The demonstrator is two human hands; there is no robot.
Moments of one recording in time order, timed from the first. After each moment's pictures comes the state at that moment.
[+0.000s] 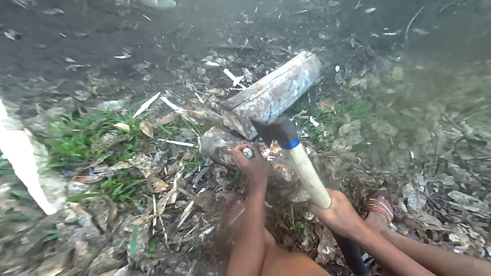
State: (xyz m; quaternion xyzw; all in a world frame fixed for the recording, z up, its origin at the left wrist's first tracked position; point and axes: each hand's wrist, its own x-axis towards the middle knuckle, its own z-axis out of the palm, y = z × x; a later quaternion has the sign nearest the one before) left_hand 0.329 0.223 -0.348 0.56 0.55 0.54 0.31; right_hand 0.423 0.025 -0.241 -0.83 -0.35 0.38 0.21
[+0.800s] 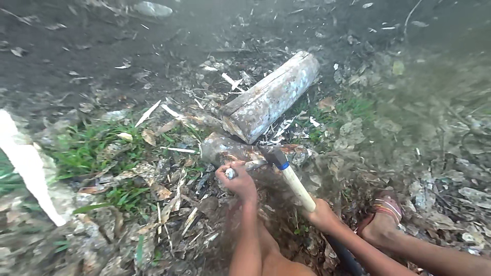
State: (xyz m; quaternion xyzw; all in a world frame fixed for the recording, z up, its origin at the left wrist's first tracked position) left_hand 0.295 0.229 -0.370 0.45 0.51 0.65 0.34; right_hand 0.428 0.011 -0.352 -0.83 -0.29 0.45 0.11
